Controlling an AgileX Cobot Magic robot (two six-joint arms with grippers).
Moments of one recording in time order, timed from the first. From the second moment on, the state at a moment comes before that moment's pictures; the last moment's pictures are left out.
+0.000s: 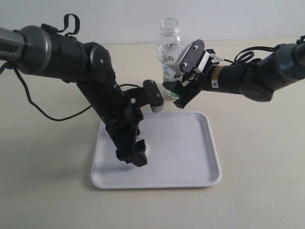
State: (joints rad) left arm -0.65 2.06 -1.26 -0.45 0.75 1.04; right arm 0.11 2.21 -1.09 -0.82 -0.62 0.07
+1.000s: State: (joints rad) left arm -0.65 1.84 -1.26 -0.38 0.85 0.87; right arm 0.10 2.12 -1.09 -1.03 -0.43 0.50
